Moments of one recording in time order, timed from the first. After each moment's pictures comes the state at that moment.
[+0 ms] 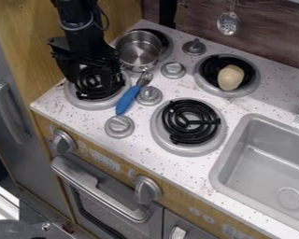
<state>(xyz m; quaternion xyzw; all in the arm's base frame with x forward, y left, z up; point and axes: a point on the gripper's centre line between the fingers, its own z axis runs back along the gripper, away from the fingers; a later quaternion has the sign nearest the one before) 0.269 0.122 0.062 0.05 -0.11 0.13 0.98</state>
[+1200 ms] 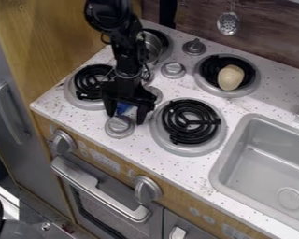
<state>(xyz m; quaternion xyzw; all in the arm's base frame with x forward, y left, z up) 0.341 0.107 -0.066 0.05 -0.04 0.14 0.99</state>
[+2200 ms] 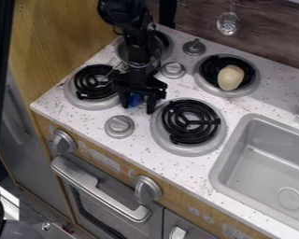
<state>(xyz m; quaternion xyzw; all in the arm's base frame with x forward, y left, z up) 0.369 0.122 -0.069 0.05 -0.04 0.17 0.98</state>
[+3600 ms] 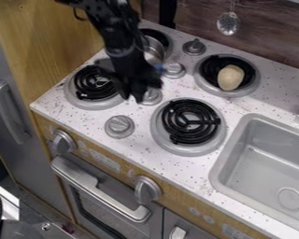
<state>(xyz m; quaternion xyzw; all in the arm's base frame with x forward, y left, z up) 0.306 0.062 0.025 0.00 -0.15 0.08 0.98</state>
